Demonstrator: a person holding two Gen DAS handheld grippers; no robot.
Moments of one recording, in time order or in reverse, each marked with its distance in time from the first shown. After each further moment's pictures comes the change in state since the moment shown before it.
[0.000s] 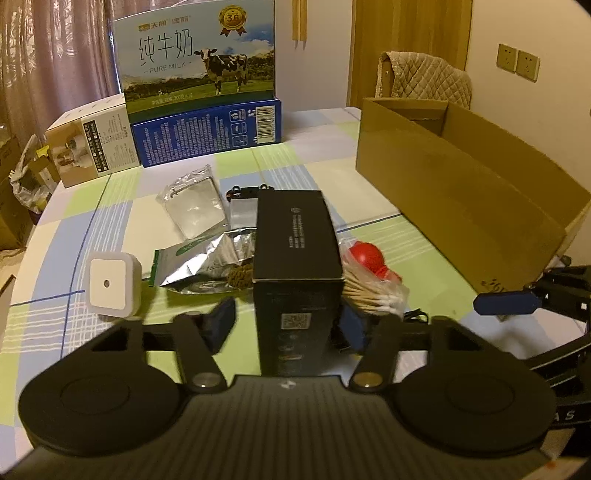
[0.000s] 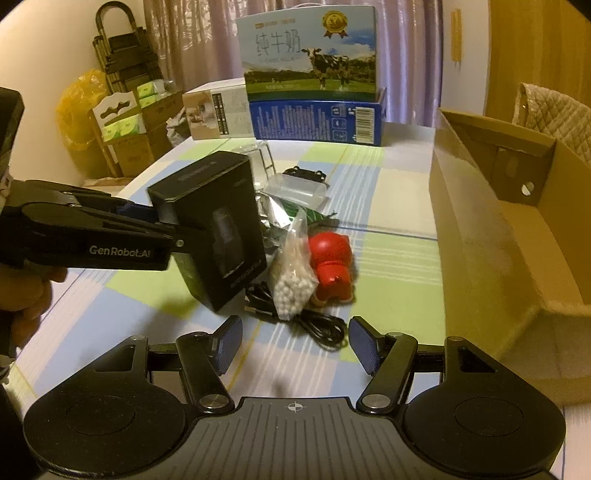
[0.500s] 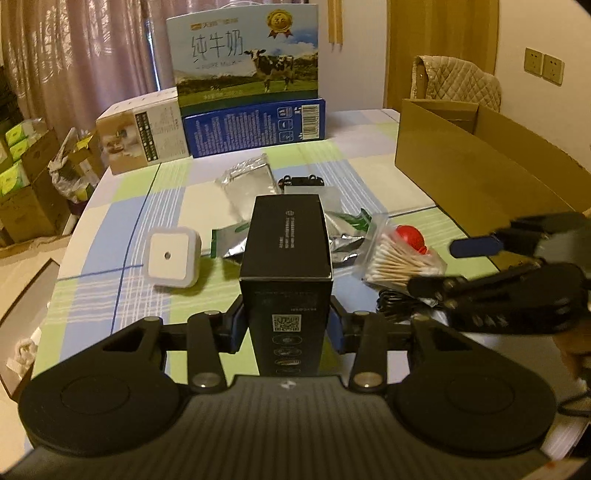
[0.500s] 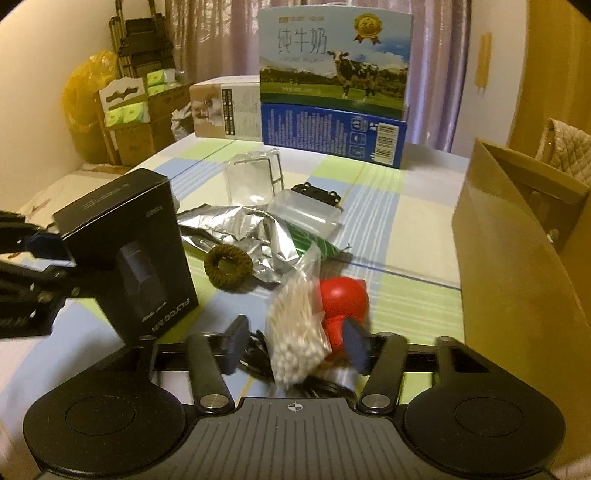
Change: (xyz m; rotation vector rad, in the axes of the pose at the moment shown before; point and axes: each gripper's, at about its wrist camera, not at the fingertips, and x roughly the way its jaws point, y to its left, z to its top) left arm -0.031 0.024 -0.023 -0.044 -0.006 0.103; right arm 0.056 0.009 0.028 -0.103 -0.006 -0.024
